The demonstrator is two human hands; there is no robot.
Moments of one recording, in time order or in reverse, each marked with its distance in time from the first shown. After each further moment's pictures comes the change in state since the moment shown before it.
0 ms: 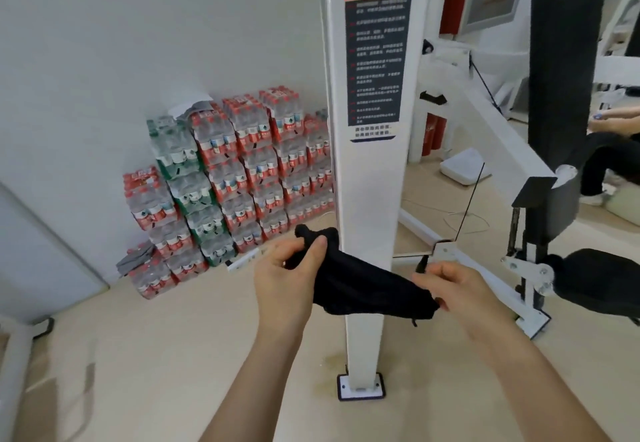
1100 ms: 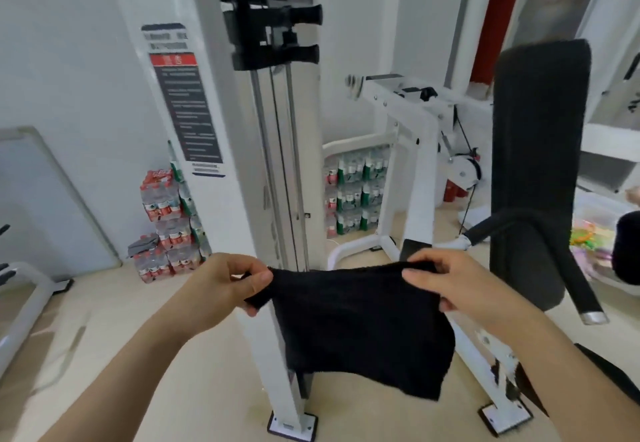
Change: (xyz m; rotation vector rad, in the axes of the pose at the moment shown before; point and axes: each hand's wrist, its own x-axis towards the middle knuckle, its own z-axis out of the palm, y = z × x) left_hand -0.062 0.049 0.183 0.456 -0.354 0.027; right_hand 0.106 -0.046 -0.297 -0.246 -0.469 -0.144
